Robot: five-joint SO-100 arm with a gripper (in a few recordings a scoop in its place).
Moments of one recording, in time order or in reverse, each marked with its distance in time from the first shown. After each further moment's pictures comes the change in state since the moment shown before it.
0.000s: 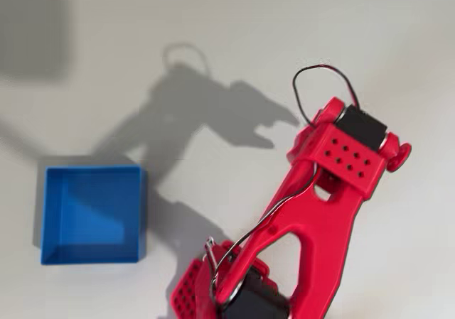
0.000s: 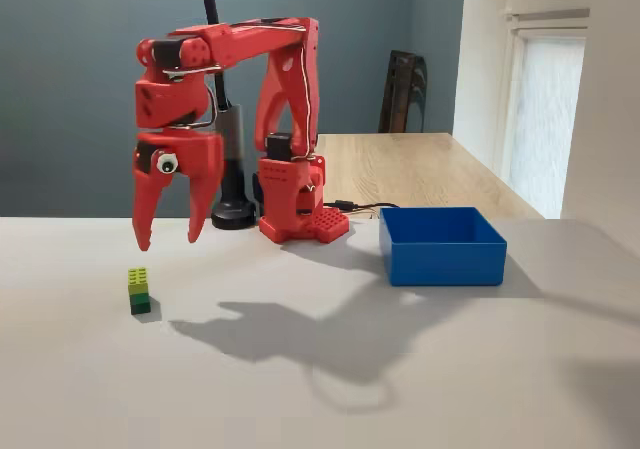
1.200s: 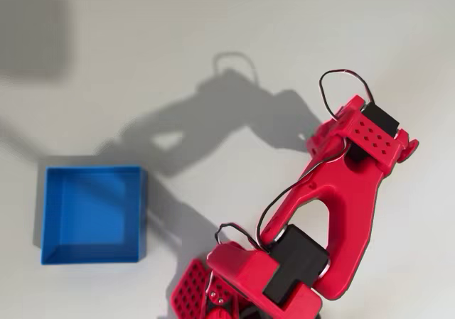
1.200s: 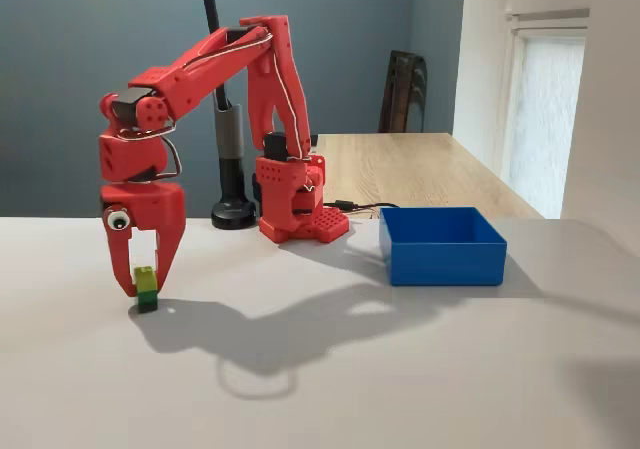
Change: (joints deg) arm 4.6 -17.4 -3.0 -14.9 4.1
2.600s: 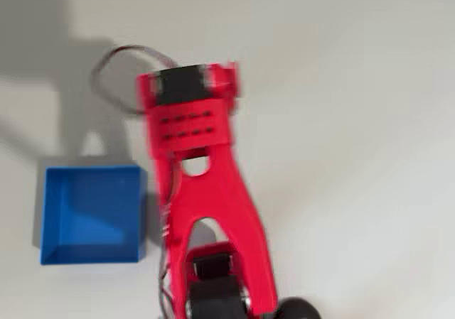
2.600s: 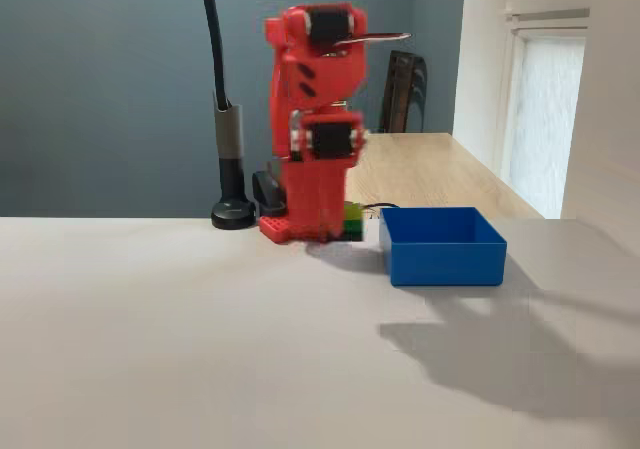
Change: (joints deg) arm -57.8 23.0 -1.8 24.9 -7.9
